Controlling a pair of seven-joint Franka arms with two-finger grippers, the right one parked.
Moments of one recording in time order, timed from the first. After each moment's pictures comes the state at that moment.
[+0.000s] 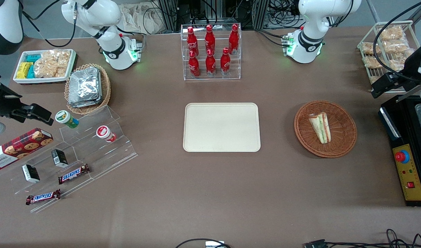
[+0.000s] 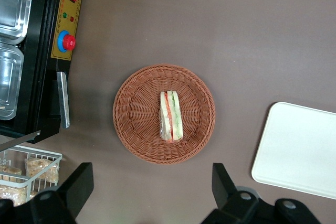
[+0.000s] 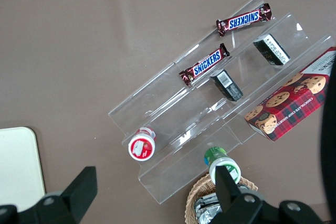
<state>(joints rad) -0.01 -0.07 -0.03 -1.59 0.06 1.53 -0.23</state>
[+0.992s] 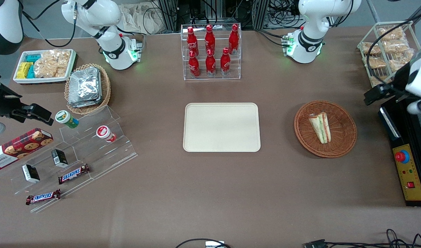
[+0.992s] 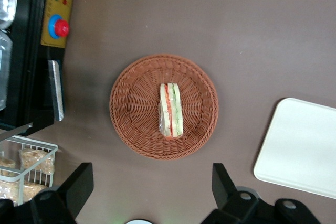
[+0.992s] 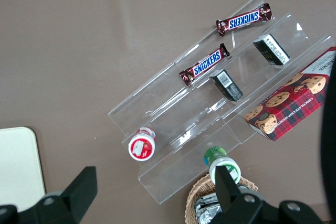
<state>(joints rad) -0.01 0.02 -0.03 -1.61 0.06 1.53 -0.26</state>
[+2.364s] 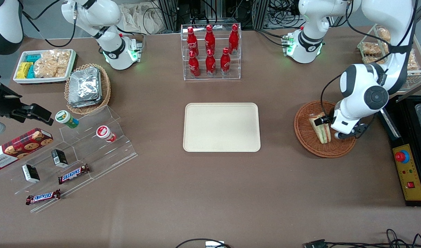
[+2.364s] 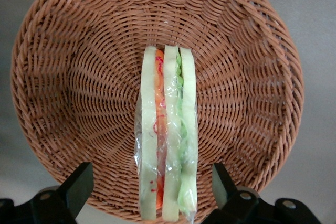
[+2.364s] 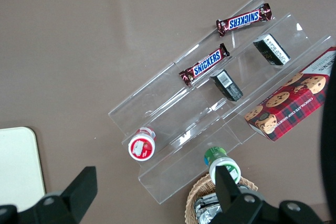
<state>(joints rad) -0.01 0.13 -0.03 -2.31 0.06 2.23 -0.40</state>
